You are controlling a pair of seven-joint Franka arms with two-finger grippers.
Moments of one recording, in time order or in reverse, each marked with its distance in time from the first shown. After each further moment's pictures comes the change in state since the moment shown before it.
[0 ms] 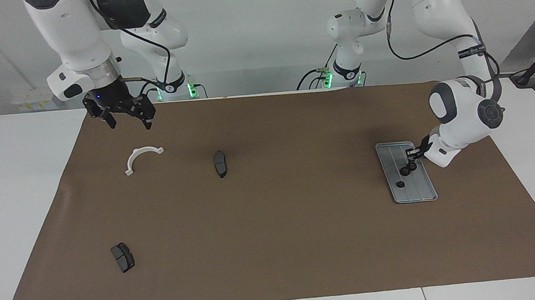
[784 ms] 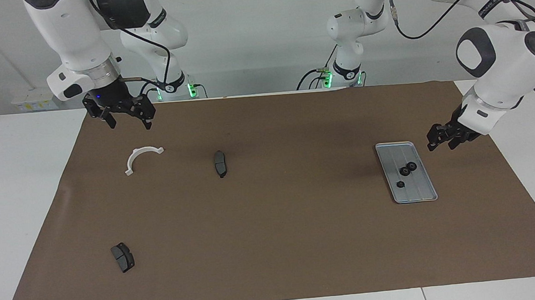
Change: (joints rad) left arm -0.027 -0.120 -0.028 0.296 0.000 -0.222 -0.002; right arm 0.000 0.000 0.000 0.000 0.000 0.000 0.000
